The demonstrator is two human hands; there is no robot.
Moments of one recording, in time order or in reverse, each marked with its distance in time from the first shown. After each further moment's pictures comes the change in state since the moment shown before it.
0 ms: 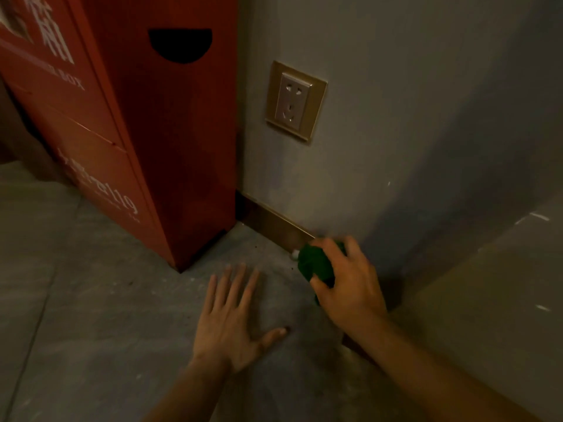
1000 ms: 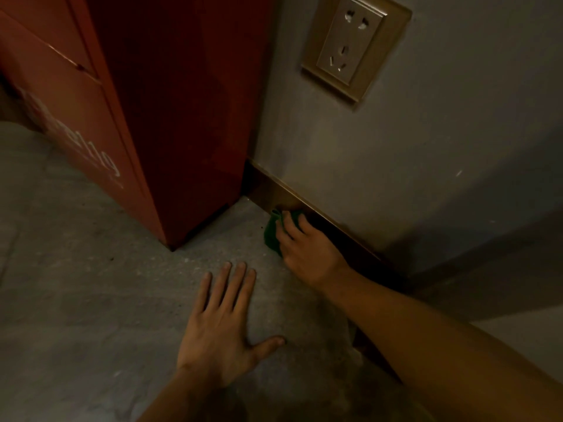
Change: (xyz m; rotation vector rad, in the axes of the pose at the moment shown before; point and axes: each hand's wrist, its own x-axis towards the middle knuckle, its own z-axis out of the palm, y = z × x) left_hand -0.005 -0.029 0.046 0.020 -0.099 0.002; right_hand 0.088 0.028 0.126 -1.276 -0.422 -0.844
